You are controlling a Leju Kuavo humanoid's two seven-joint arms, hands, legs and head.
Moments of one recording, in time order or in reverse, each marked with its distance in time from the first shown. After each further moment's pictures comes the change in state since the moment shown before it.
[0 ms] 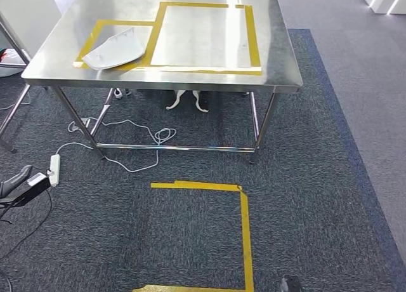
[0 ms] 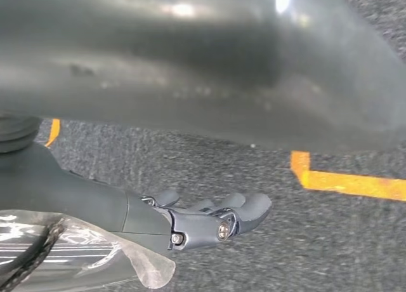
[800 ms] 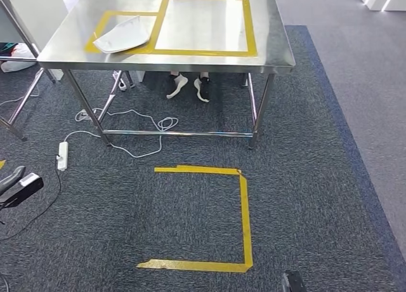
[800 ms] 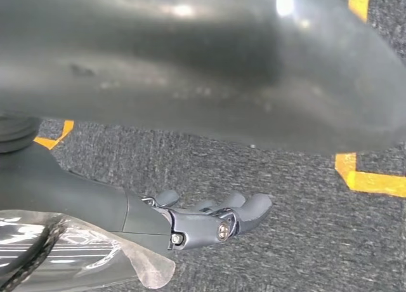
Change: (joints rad) left arm 0.003 0.014 0.025 -0.004 0.011 -0.011 -0.006; right arm -0.016 0.004 0.016 0.000 0.002 0.000 0.001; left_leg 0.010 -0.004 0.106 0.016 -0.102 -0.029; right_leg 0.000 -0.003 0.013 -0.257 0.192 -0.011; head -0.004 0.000
